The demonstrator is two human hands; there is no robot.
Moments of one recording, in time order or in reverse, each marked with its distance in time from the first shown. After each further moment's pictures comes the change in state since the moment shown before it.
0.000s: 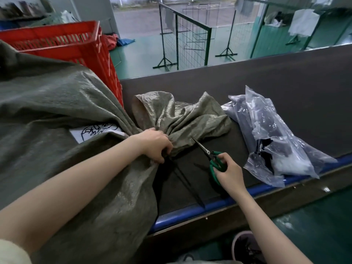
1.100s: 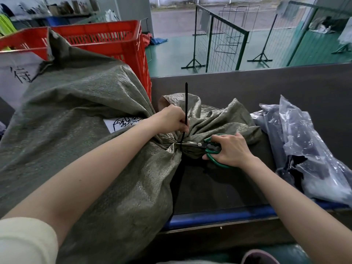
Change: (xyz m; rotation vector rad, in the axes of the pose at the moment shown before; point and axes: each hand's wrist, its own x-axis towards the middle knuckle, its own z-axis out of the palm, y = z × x) left_hand -0.012 -0.036 -0.027 -0.558 0.351 -0.342; right_hand 0.085 -0.063 0.016 -0.717 -0.155 -0.696
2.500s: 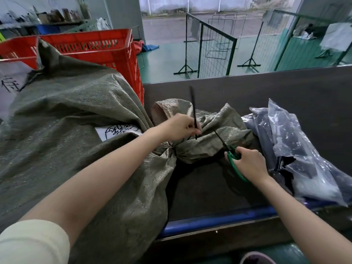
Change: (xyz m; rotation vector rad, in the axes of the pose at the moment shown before) left_hand 0.009 0.027 0.014 -0.171 0.035 0.204; right_hand -0.047 0.022 -0.010 0.135 0.085 0.507
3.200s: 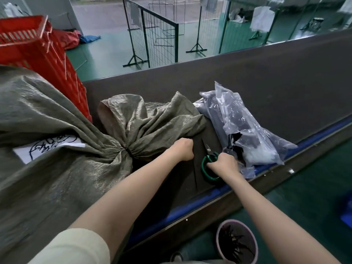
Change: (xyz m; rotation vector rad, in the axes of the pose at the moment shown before) left_hand 0.060 0.066 0.144 0.251 -0.367 -0.074; right_hand -0.032 0.047 0.004 0.076 -0.306 0.633
